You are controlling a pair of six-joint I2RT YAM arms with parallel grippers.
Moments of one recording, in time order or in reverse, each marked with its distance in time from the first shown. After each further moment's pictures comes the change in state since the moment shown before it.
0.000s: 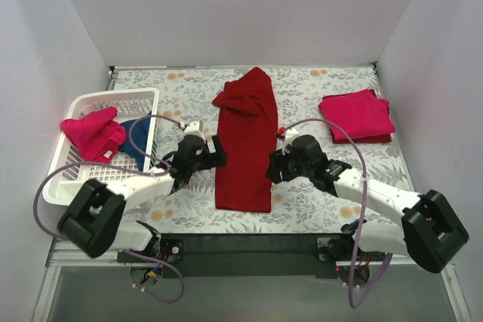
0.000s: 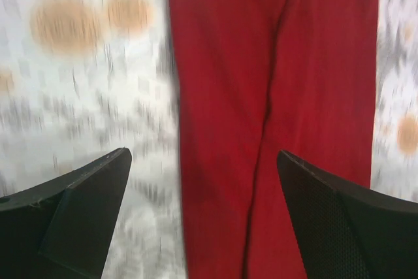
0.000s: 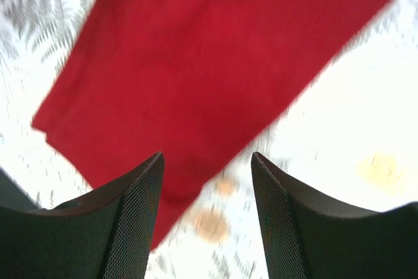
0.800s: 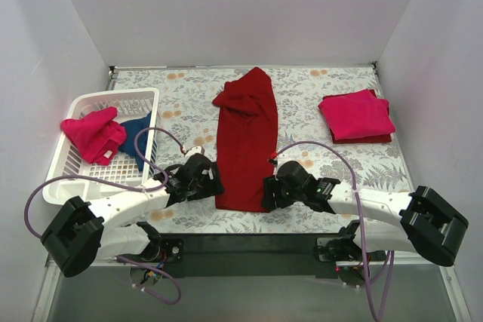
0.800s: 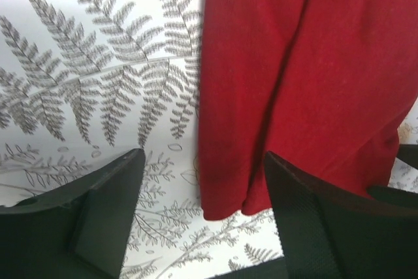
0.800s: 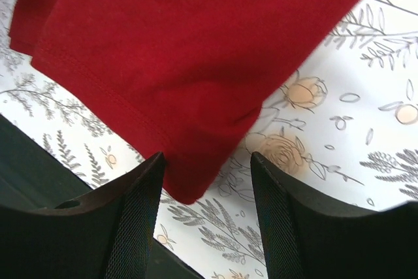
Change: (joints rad) left arm -0.232 -0.245 -0.078 -0.558 -0.005 -0.303; right arm 0.275 -0.045 -0.167 -0.055 0.119 0.309
